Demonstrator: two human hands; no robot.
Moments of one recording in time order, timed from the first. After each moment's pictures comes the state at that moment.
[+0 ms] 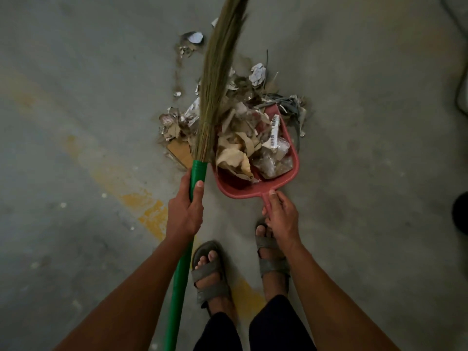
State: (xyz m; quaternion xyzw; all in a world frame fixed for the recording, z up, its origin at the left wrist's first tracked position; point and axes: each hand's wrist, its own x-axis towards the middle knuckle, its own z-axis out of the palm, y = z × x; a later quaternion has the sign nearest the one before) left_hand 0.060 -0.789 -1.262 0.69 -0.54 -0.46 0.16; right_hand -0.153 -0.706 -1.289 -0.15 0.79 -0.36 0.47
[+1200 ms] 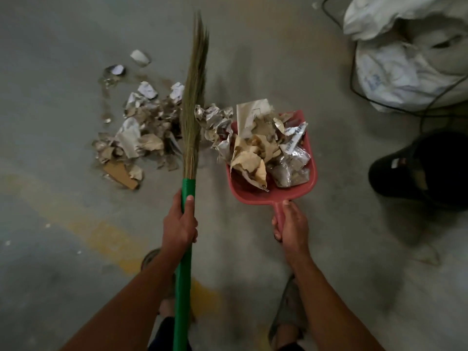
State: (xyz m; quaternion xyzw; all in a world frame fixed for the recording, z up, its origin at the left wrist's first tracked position) left_hand -0.122 -0.682 -1.216 0.68 -0.51 -0.52 0.11; right_hand -0.343 -0.554 -1.211 -0.03 0.77 -0.48 0.42
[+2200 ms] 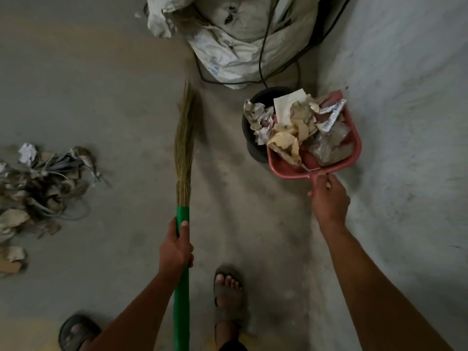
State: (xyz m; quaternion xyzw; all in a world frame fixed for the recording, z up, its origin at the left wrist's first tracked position) left_hand -0.405 -0.483 -1.204 0.59 -0.58 -0.56 -0.02; right_hand -0.690 -0.296 -1.125 0.11 0.92 -0.34 0.15
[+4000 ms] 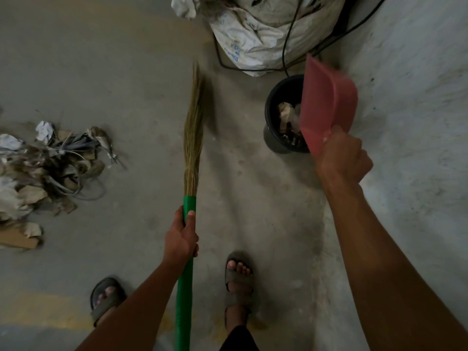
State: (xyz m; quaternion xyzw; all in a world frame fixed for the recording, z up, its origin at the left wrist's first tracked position) left_hand -0.363 -0.508 -1.207 0.58 -0.57 -0.58 -0.03; right_hand -0.683 -0.399 -1.057 -0.07 0.99 0.01 0.10
